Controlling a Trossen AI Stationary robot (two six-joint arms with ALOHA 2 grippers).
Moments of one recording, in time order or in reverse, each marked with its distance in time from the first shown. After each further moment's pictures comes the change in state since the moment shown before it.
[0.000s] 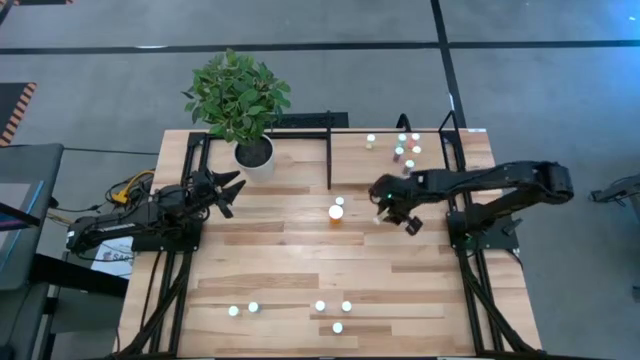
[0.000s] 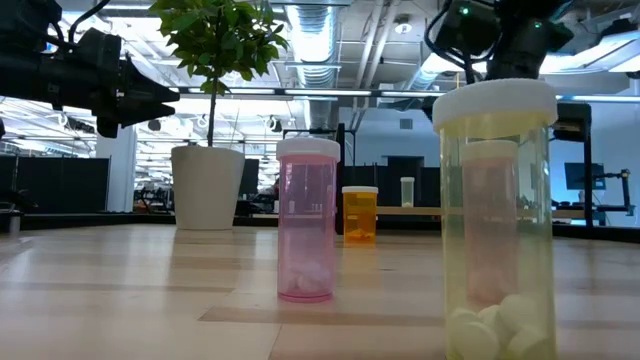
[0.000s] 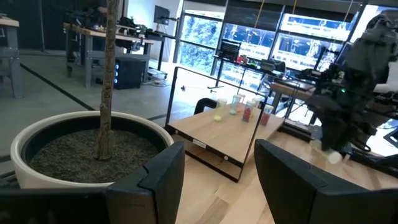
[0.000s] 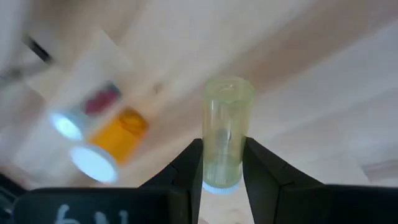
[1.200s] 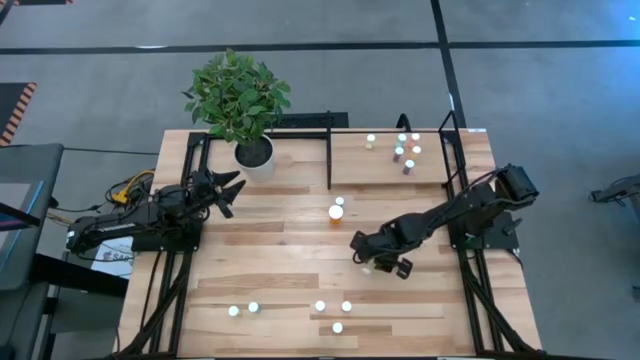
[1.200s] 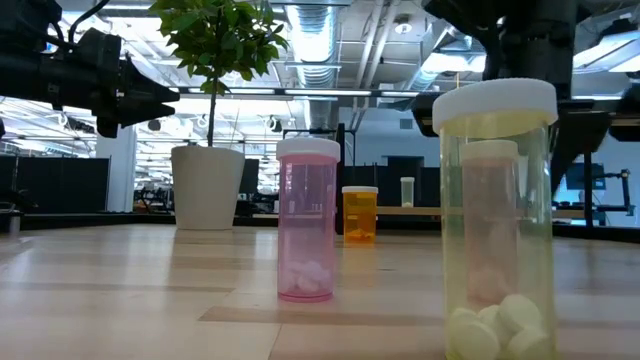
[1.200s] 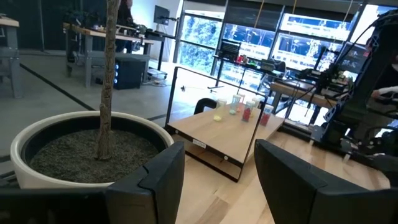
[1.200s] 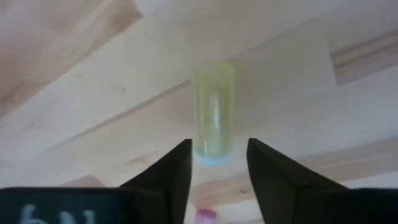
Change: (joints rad) left arm 0.000 0.000 0.000 0.000 0.000 0.000; right arm 0.405 0.335 0.168 0.061 -0.033 0.211
